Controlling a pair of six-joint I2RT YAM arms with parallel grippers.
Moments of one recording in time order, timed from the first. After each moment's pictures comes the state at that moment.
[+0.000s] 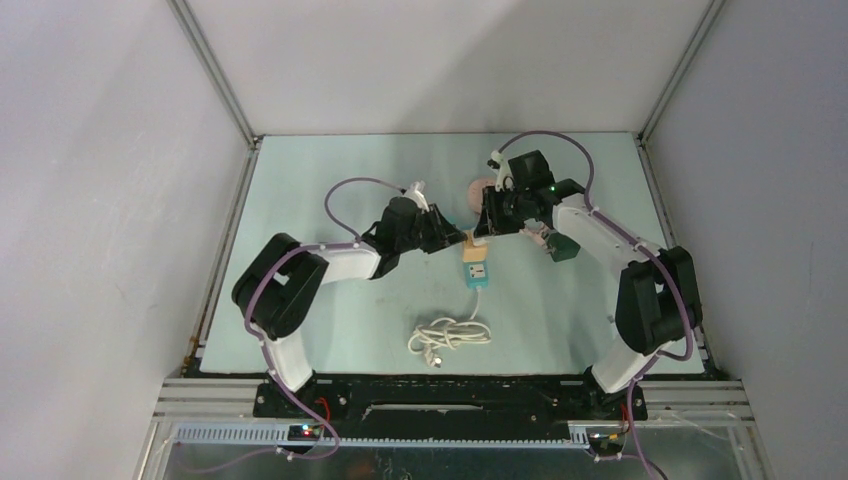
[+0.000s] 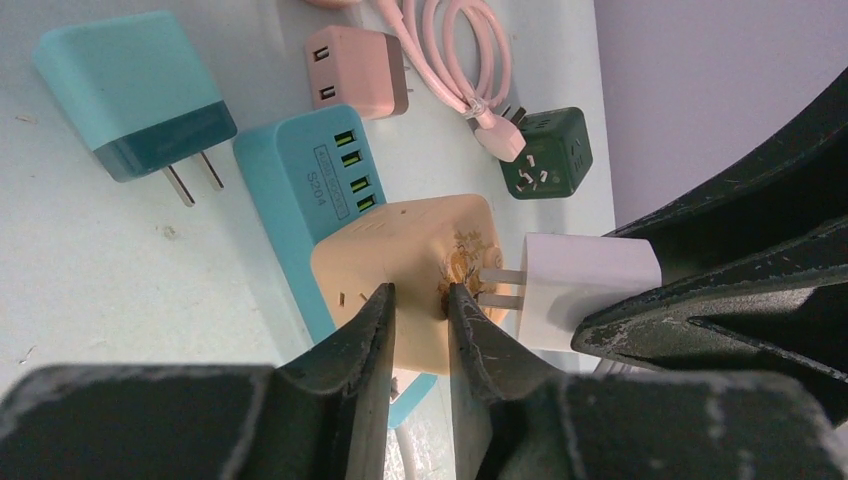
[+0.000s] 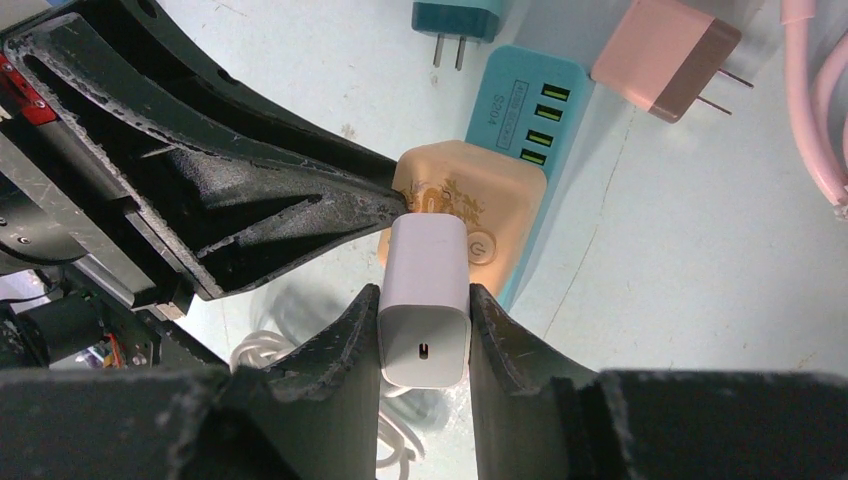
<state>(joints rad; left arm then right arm) -0.62 1.81 0.92 0.44 0.27 -0.89 0.41 1.68 1.29 -0.57 -0.37 0.28</state>
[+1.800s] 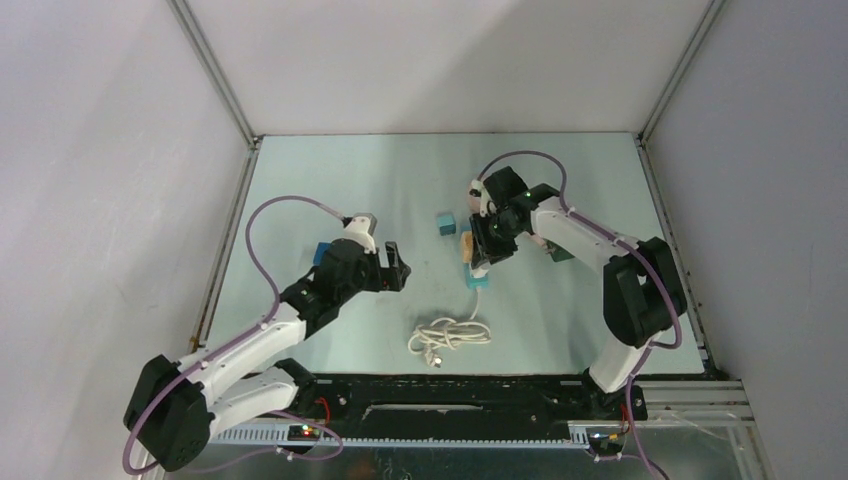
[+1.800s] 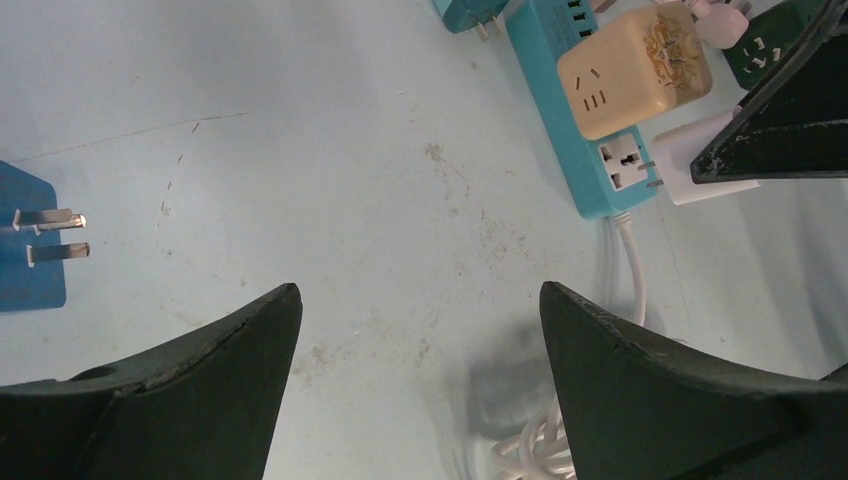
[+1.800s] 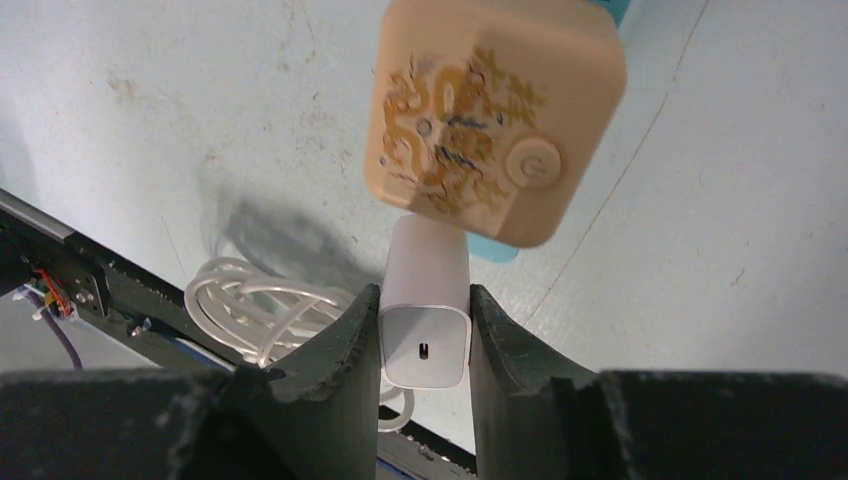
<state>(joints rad) -0.63 0.99 0.54 -0.08 -0.11 -0.46 0.52 1.72 1.30 -0.77 -0.31 0.29</state>
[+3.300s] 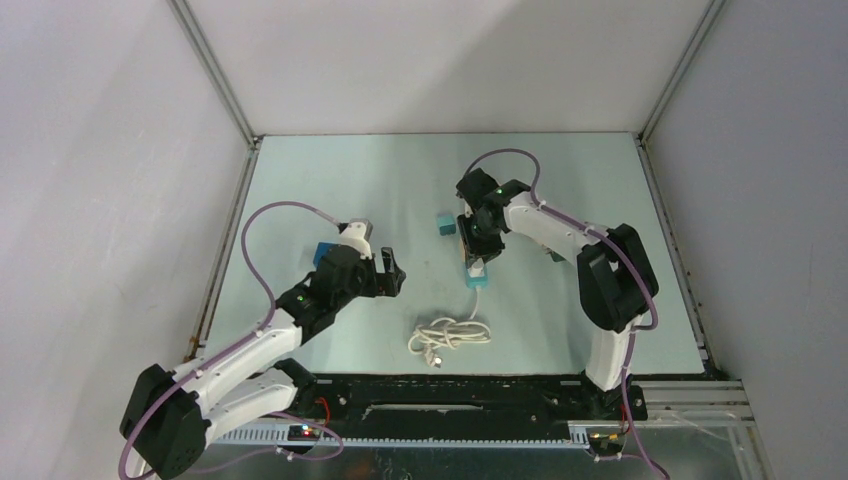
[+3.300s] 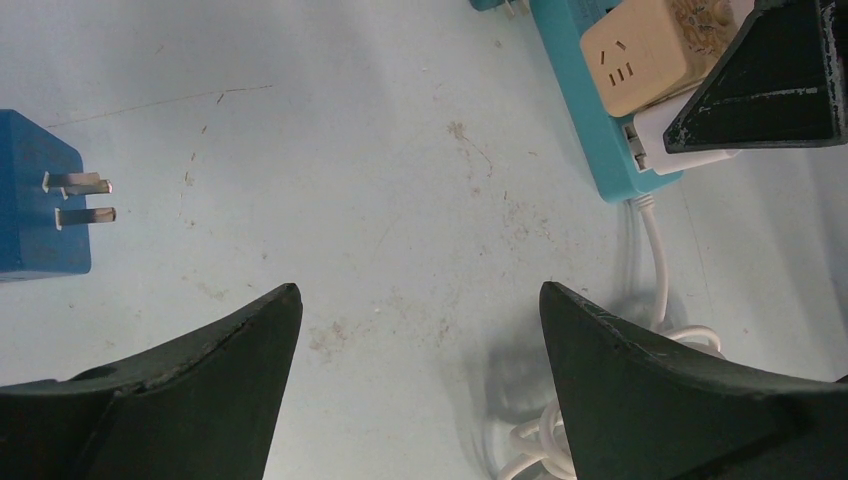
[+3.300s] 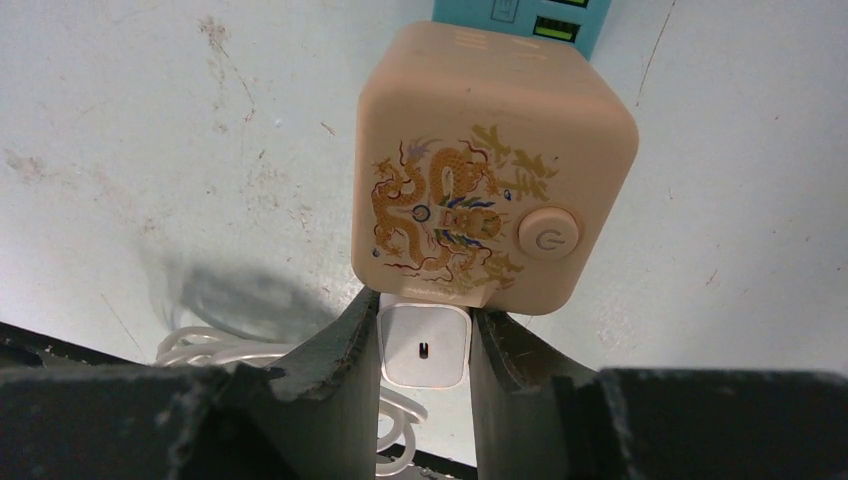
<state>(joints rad) -0.63 0.94 0.50 -0.12 -0.13 -0.46 0.61 1.89 1.45 -0.85 -0.08 0.38</state>
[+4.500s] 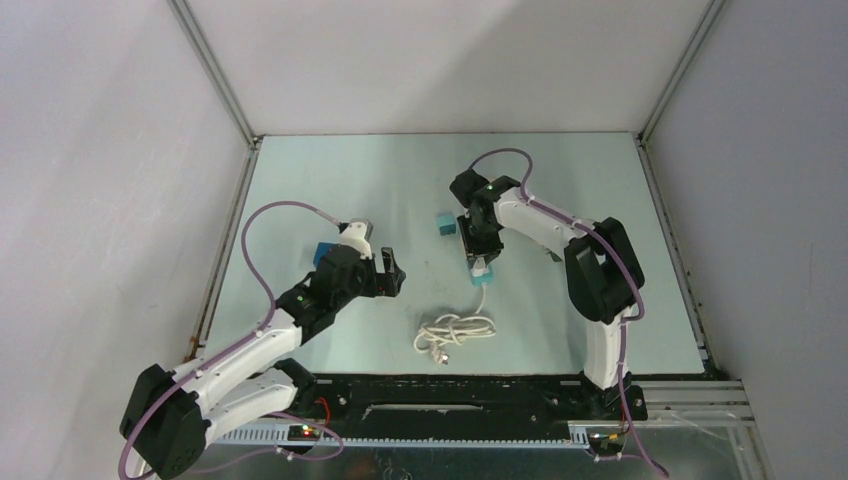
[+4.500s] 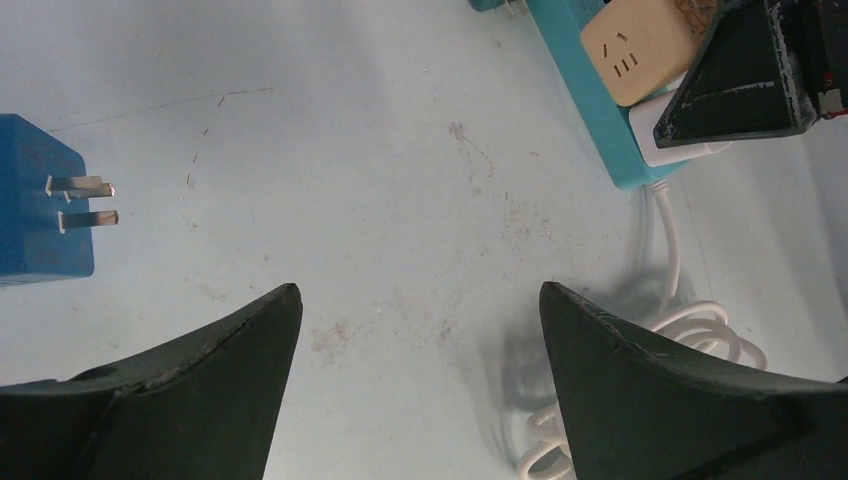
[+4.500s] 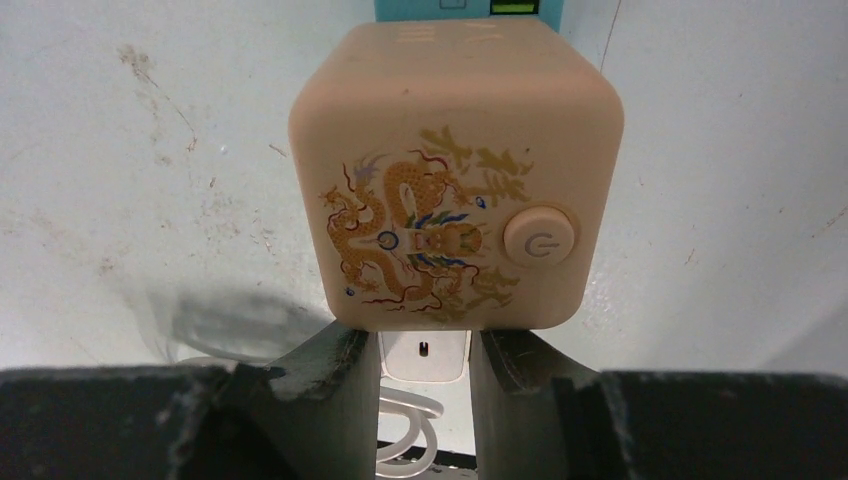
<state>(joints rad) -0.63 0.94 0.50 -0.11 -0.13 -0.45 0.62 1.97 1.54 -0.95 0.00 0.43</state>
